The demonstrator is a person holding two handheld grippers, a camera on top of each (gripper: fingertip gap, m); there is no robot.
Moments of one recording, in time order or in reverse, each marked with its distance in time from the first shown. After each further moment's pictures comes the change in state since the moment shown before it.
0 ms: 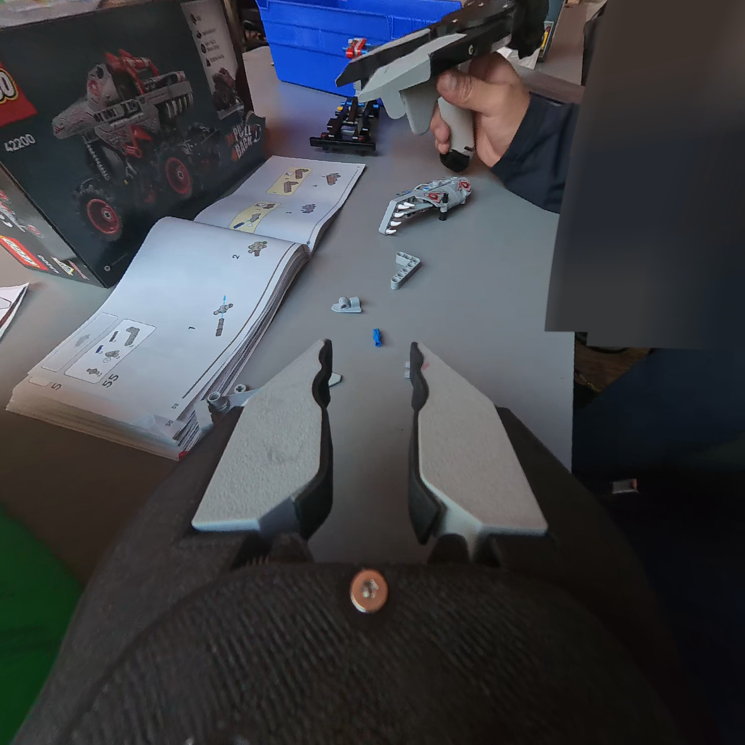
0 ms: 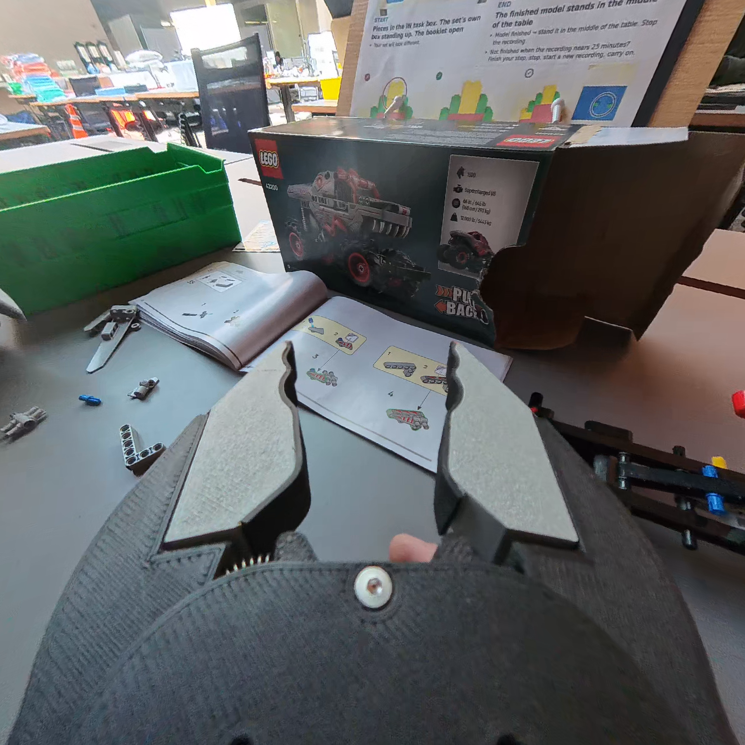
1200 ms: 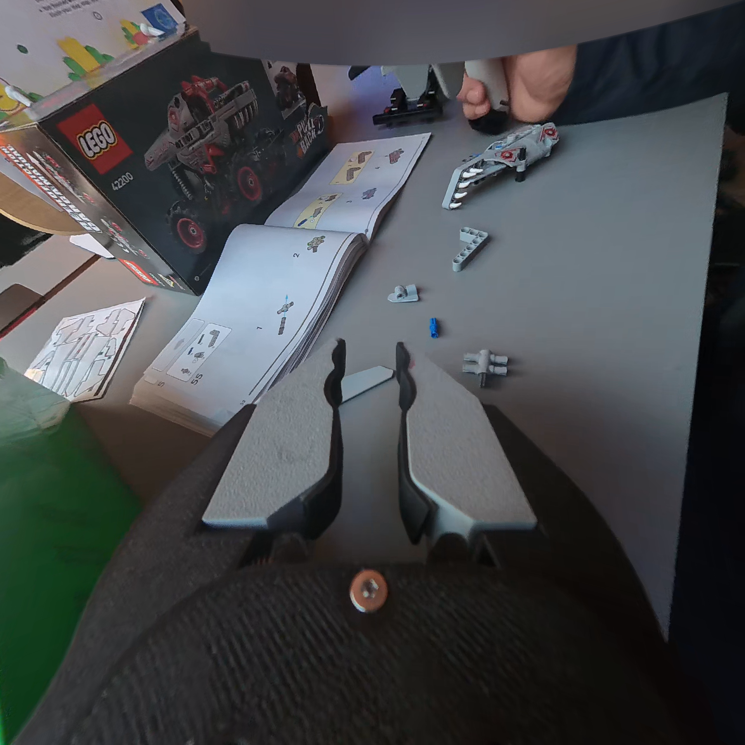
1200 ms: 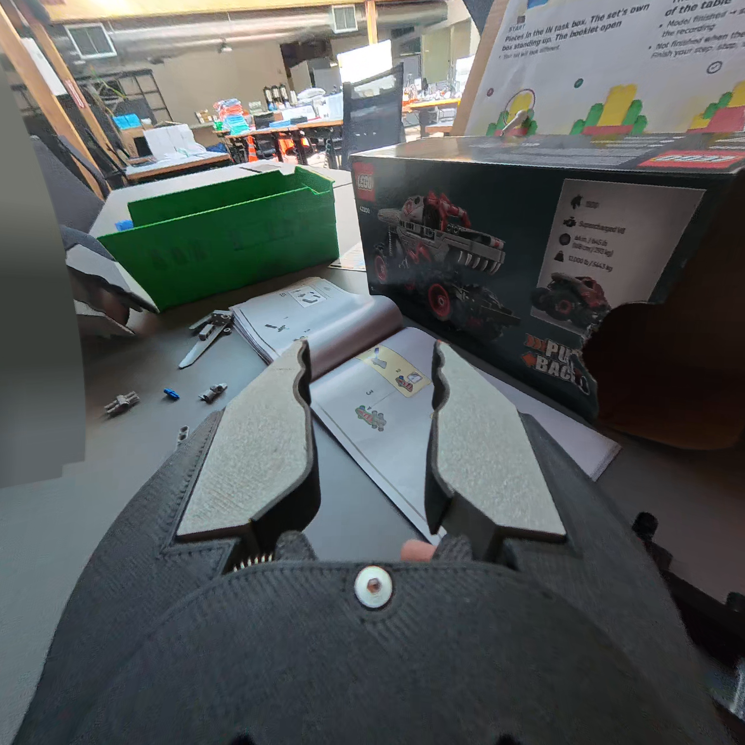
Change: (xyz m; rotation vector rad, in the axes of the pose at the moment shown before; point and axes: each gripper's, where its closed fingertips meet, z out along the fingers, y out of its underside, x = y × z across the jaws) left arm -0.022 0.005 0.007 -0.059 -0.218 0.172; right arm -0.027 -0.010 0.036 0.039 -0.342 0.015
